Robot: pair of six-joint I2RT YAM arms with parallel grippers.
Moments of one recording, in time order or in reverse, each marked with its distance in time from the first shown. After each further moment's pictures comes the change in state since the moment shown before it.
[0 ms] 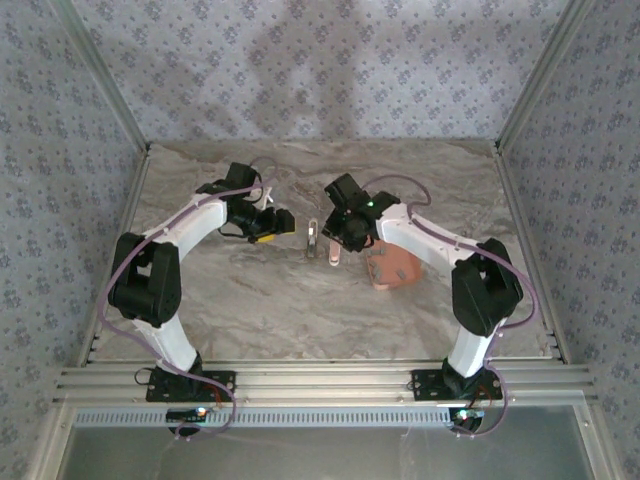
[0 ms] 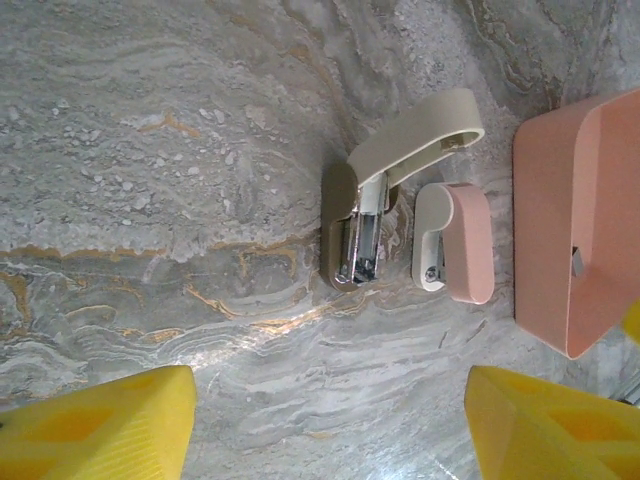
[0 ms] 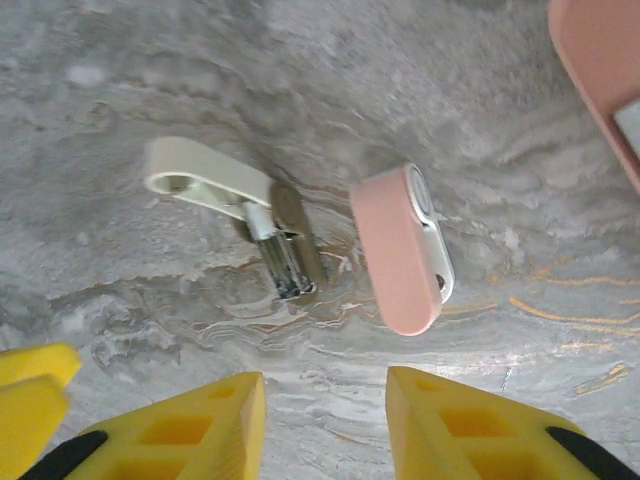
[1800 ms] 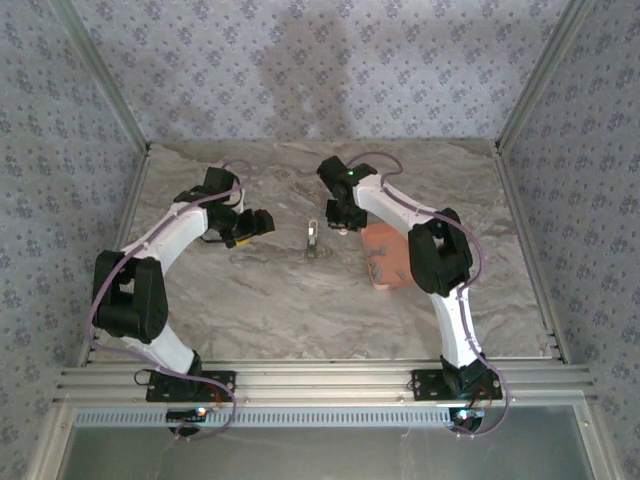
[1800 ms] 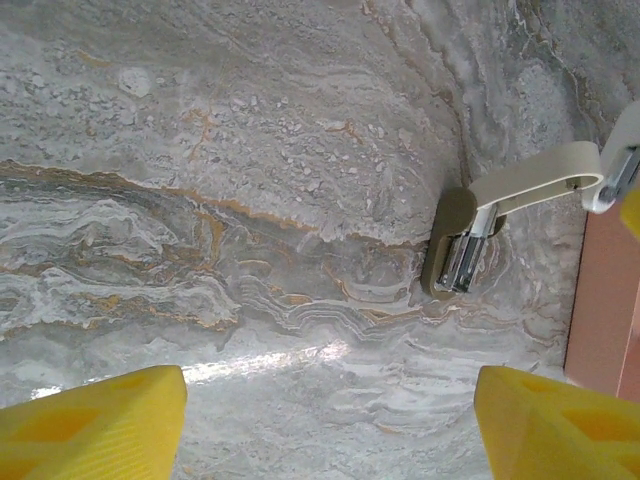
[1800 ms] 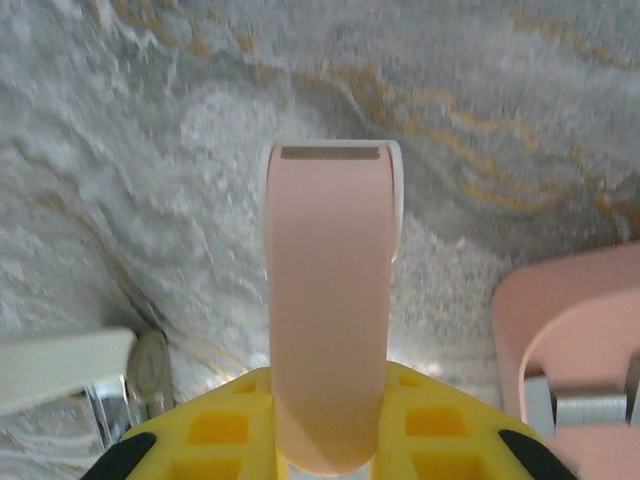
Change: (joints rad) left arm 0.095 -0.130 -0.108 -0.011 -0.119 -0.073; right arm -0.100 0.419 0.442 -0.280 0.077 -0.465
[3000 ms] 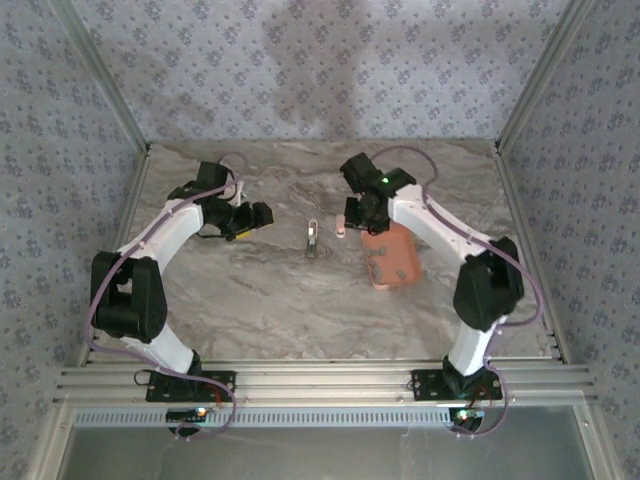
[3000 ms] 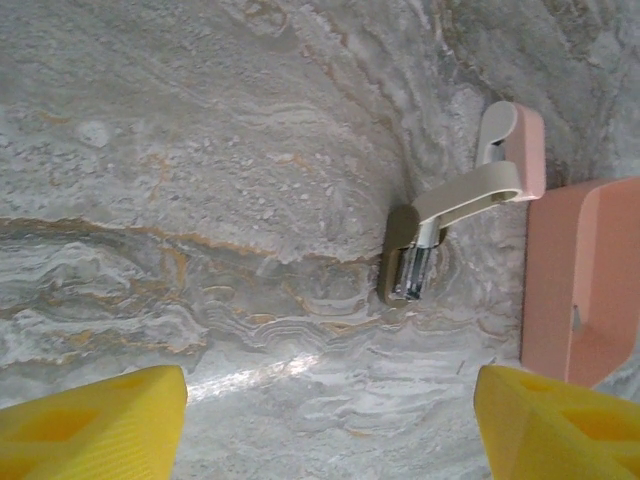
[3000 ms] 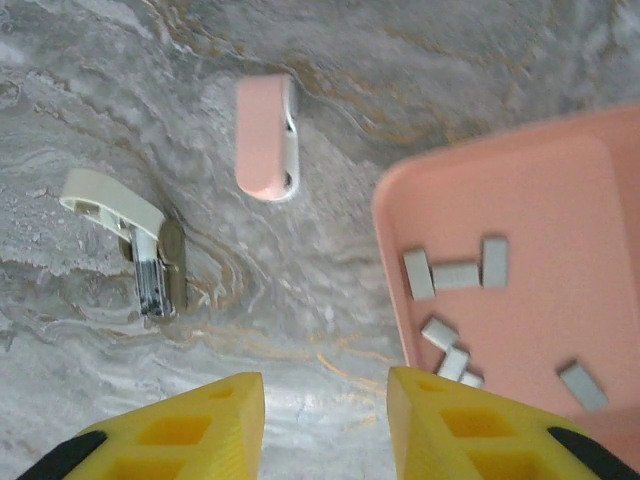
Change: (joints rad) left arm 0.027 0.000 0.034 0.029 0.093 0.044; right arm -0.007 -0.451 -0.351 0.058 0.018 0.027
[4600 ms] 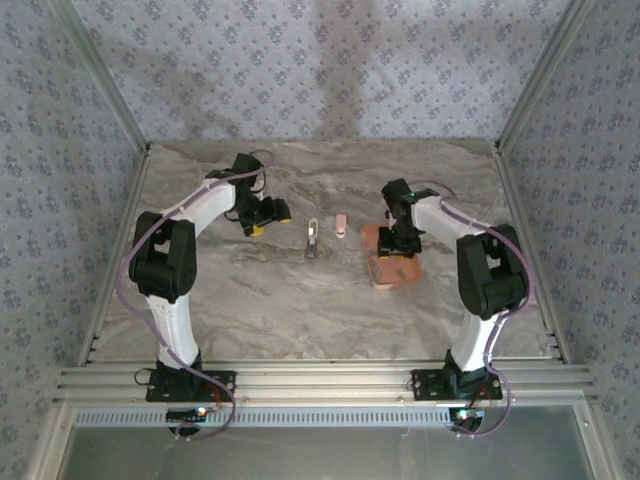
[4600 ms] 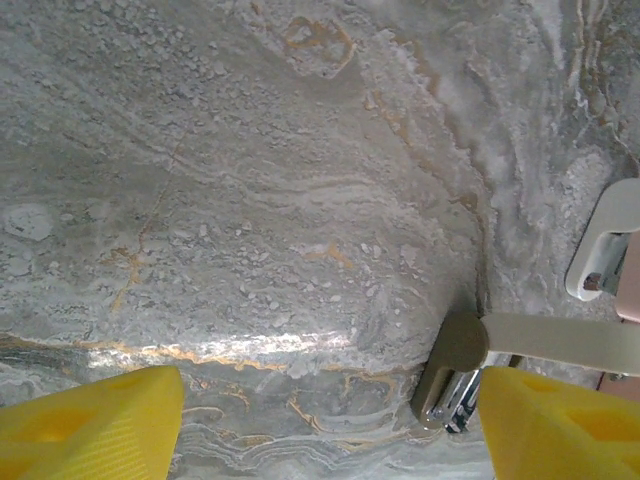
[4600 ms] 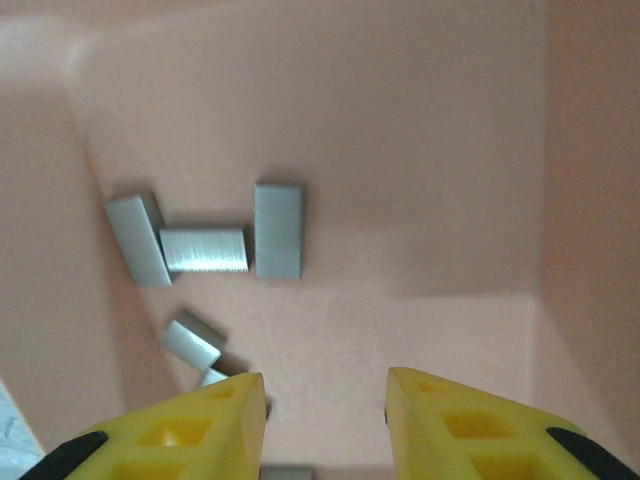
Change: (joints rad) left arm -0.092 0.344 0.276 -0.095 -0.144 -0.136; right arm -0.238 0.096 -0.254 0.084 -0.153 -0.346
